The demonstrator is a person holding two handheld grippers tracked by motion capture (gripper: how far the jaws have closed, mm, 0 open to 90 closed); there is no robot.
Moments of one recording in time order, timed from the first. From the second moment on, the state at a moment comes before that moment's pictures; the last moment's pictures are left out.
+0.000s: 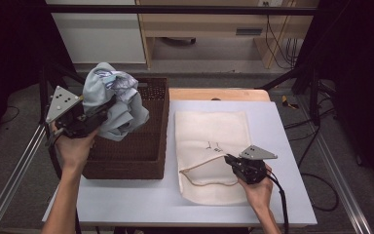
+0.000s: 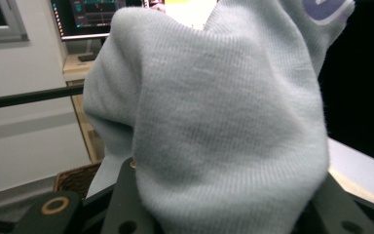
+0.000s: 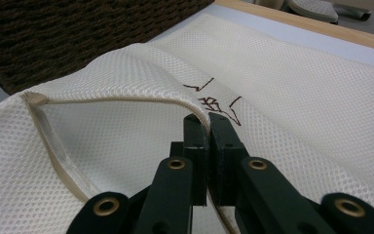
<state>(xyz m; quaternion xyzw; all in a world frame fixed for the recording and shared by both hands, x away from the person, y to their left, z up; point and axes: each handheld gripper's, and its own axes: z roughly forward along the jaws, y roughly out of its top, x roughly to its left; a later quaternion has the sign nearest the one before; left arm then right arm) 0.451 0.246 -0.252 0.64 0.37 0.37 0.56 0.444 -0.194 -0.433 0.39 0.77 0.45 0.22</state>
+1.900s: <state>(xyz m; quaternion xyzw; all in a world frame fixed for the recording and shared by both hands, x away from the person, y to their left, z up) 0.372 0.092 -0.312 0.78 0.22 0.17 0.56 0.445 -0.194 -0.432 0.40 0.77 0.45 0.22</state>
